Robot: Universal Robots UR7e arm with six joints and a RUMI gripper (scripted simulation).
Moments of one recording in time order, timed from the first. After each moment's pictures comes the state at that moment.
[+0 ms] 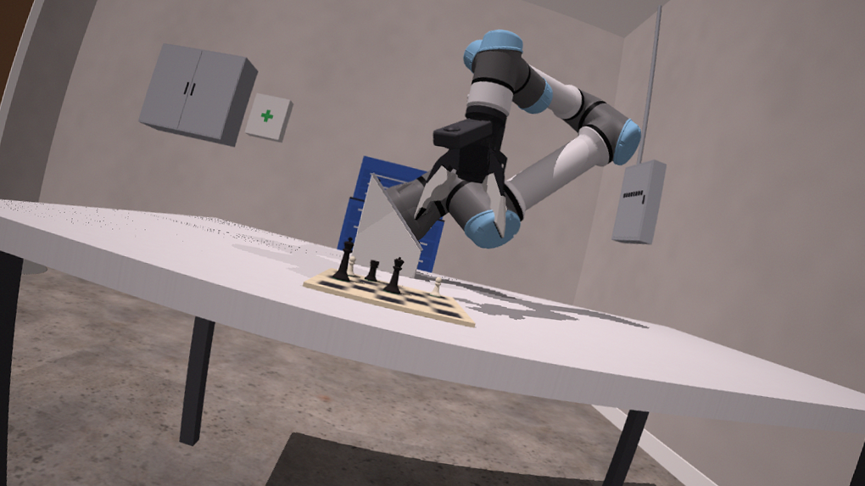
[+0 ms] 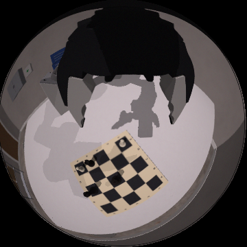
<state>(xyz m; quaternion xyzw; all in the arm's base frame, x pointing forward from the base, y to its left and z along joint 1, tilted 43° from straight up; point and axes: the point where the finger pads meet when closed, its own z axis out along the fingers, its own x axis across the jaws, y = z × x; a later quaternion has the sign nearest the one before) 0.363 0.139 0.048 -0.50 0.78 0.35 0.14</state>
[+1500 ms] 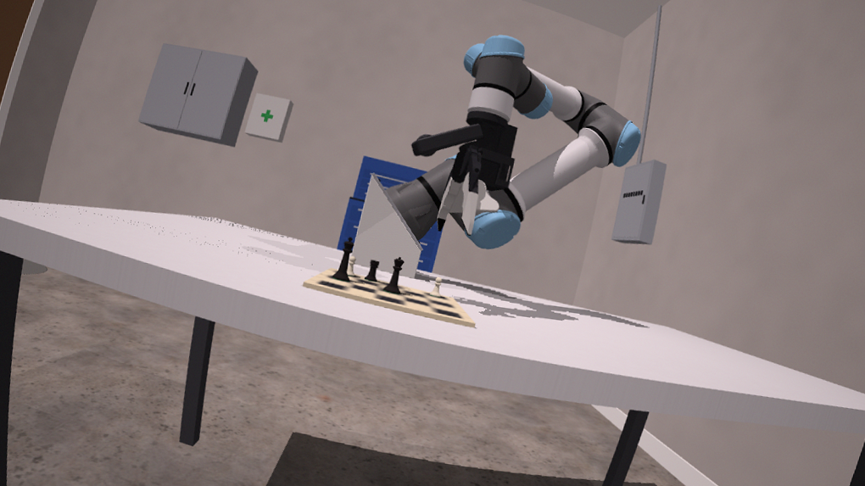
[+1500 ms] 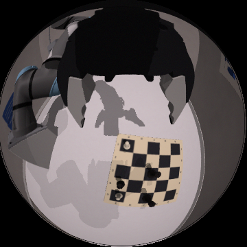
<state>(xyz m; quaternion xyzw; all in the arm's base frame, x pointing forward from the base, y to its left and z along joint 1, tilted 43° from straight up) 0.349 0.139 0.040 -0.16 0.92 0.37 0.00</state>
